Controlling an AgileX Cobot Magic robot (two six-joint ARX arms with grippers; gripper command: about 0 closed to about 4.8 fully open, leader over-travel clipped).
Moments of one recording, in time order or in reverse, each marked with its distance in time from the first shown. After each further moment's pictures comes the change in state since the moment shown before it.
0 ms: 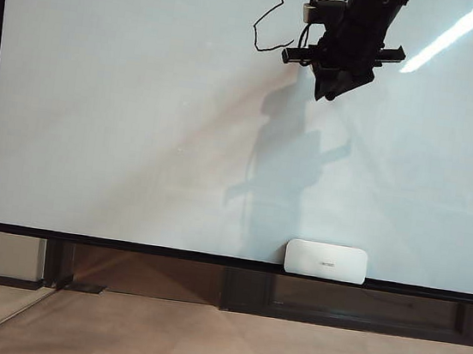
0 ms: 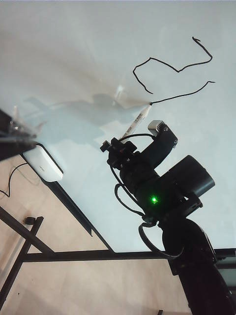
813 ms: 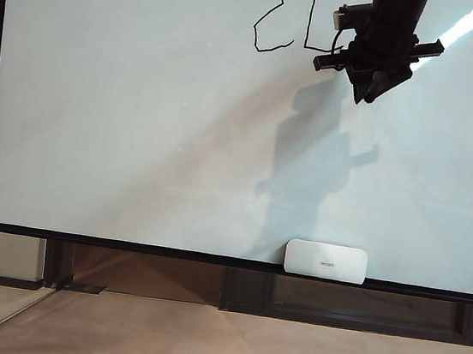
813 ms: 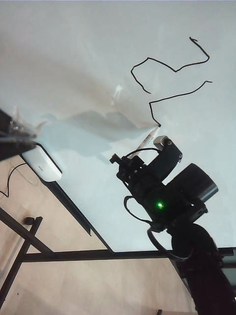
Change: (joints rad) left arm 0.000 0.000 0.005 0.000 0.001 0.000; right arm -0.054 -0.034 -0.001 -0.091 0.113 0.013
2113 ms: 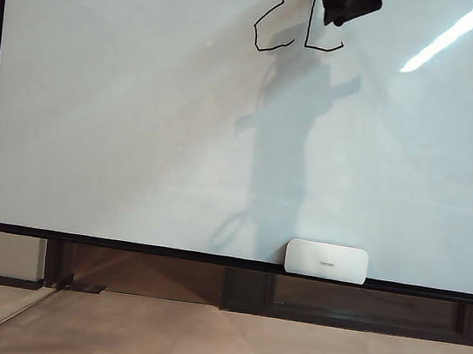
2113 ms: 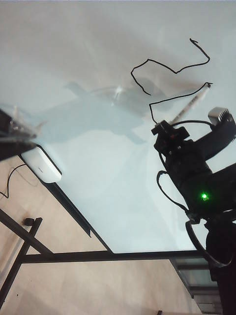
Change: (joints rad) left arm 0.000 0.000 0.000 0.000 0.000 0.000; right arm 0.064 0.009 0.210 0.101 -0.074 -0.071
